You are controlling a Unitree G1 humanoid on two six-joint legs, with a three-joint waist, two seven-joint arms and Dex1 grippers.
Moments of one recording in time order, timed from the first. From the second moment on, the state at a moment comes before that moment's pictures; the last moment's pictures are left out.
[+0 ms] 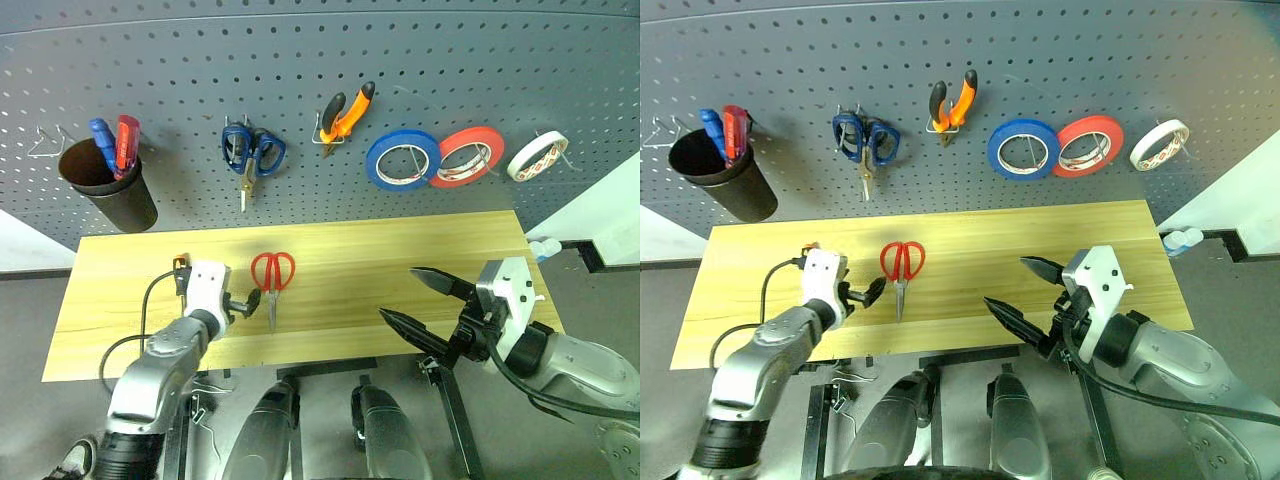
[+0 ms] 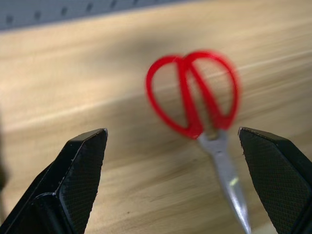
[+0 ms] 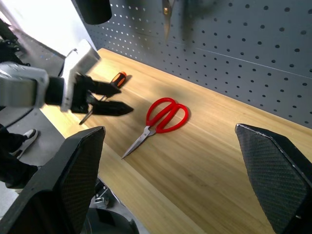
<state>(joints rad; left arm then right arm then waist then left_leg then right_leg) -0.08 0.30 0.02 -0.32 -0.31 0.79 -0.10 0.15 -0.70 -0.26 -0.89 0.89 0.74 0.45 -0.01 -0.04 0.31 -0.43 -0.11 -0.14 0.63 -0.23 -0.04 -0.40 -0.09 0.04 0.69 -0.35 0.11</state>
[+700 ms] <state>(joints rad) -0.20 0.02 0.01 -0.22 -0.19 0.99 0.11 0.15 -0.70 -0.24 -0.92 0.90 0.74 0.37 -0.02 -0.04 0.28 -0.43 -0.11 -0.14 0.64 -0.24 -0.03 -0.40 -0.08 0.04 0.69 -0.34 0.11</state>
